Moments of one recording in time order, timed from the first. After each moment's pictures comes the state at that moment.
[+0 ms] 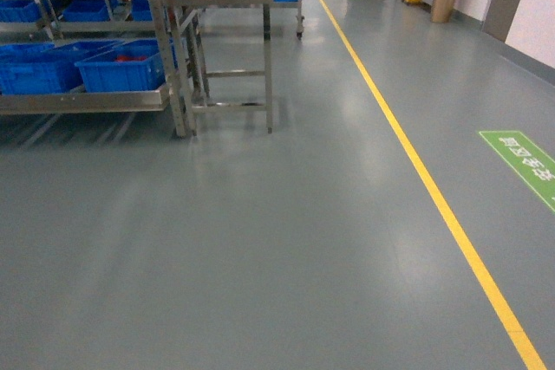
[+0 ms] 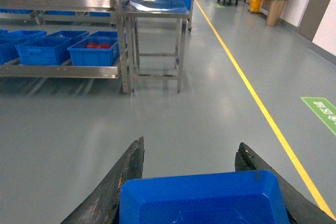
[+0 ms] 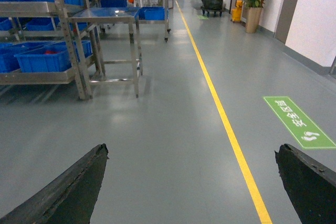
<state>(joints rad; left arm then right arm) -0.42 0.45 0.48 -0.11 -0.43 -0.06 0.00 0.00 0.01 -0.01 0.00 0.00</state>
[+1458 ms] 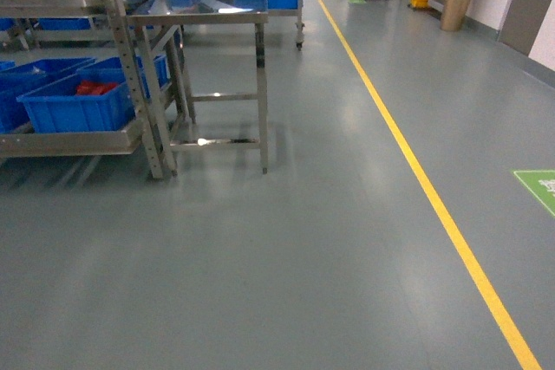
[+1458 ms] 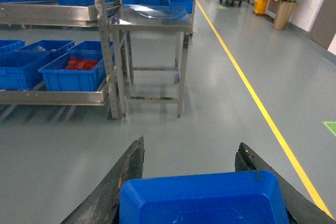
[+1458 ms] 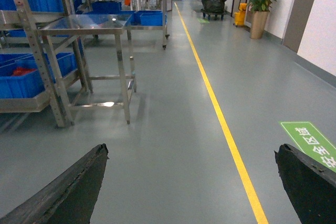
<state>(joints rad) -0.42 0.45 0.48 -0.11 -0.43 -0.06 0.00 0.00 0.01 -0.01 0.00 0.00</state>
